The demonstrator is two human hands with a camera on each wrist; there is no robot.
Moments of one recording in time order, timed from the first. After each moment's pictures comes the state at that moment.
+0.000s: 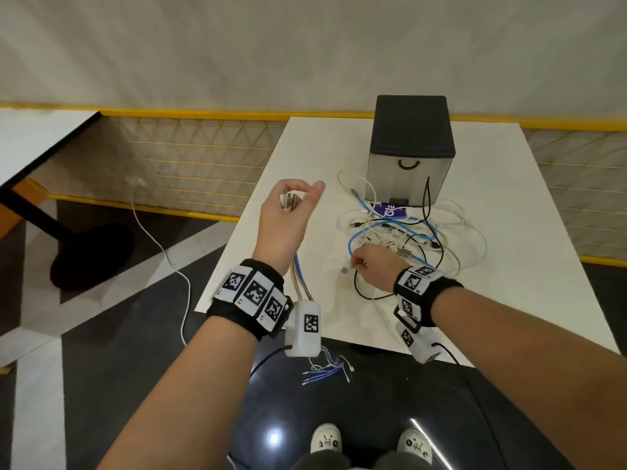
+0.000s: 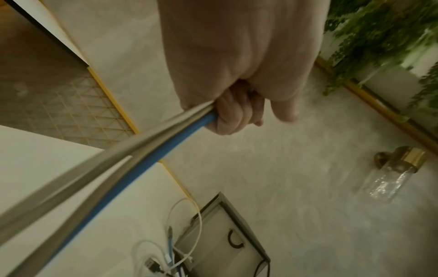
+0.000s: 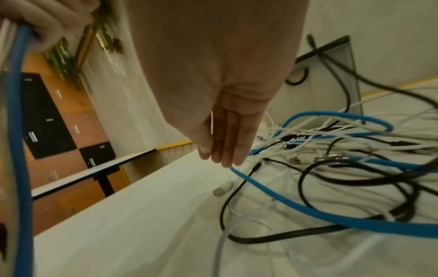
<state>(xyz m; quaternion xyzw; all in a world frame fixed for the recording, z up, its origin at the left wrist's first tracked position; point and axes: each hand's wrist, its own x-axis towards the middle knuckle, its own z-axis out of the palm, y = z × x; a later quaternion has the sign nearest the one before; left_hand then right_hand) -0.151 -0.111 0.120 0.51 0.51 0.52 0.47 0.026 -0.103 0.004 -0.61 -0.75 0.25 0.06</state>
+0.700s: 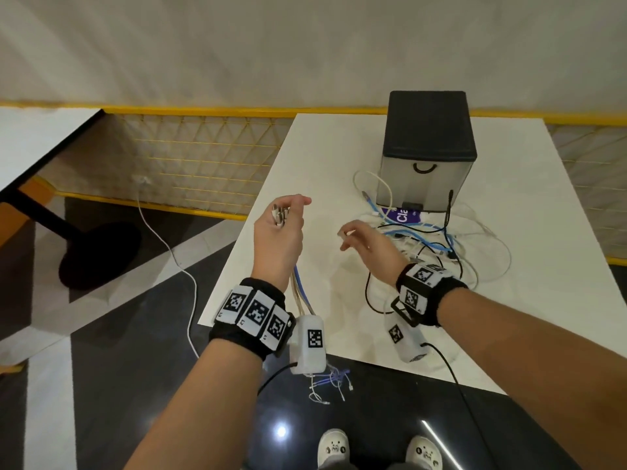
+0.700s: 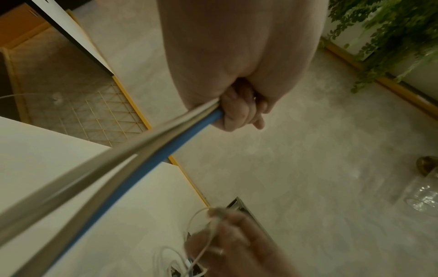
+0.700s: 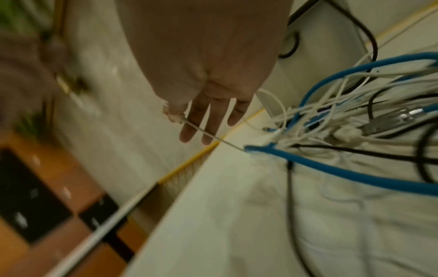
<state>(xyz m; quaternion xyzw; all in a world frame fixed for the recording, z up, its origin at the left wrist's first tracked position) -0.164 -0.080 0.091 0.47 0.55 0.54 0.44 0.009 -0.061 -0.002 -0.54 -0.67 0.37 0.36</state>
